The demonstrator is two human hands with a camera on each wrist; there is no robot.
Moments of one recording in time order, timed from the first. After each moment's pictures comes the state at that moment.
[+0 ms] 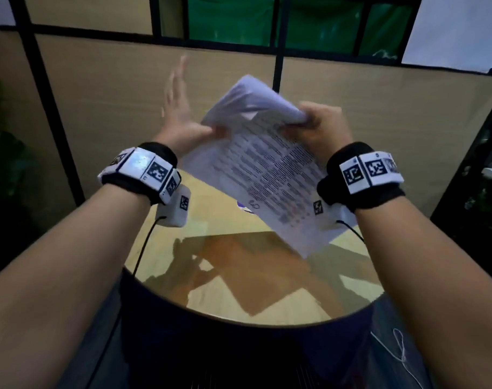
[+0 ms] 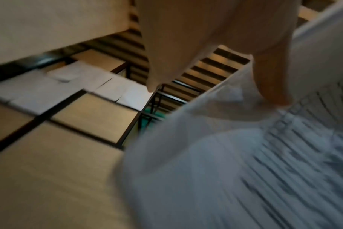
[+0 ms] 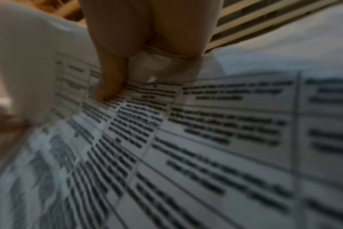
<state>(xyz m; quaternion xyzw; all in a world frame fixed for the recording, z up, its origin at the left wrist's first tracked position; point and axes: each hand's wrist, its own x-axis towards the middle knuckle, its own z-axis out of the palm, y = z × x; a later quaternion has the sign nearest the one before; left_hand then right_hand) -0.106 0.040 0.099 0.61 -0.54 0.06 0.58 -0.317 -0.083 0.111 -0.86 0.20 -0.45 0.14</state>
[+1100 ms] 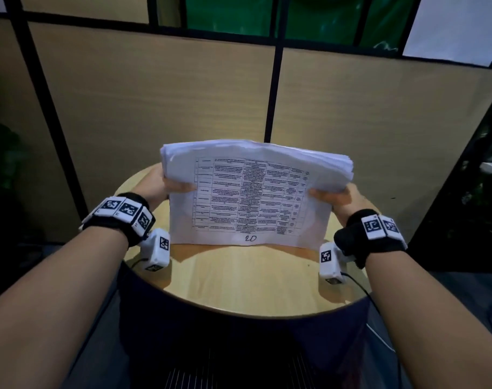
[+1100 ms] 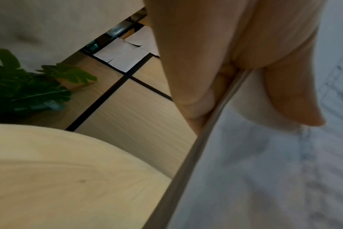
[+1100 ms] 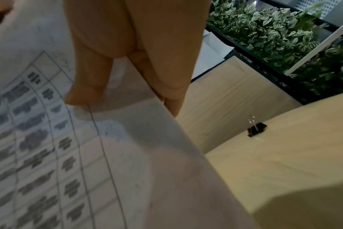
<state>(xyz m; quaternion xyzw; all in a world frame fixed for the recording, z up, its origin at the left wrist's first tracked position) -0.067 0.065 -0.003 0.59 -0.45 -0.30 0.60 -0.379 -0.122 -0.013 -0.65 0.29 -0.45 0.54</state>
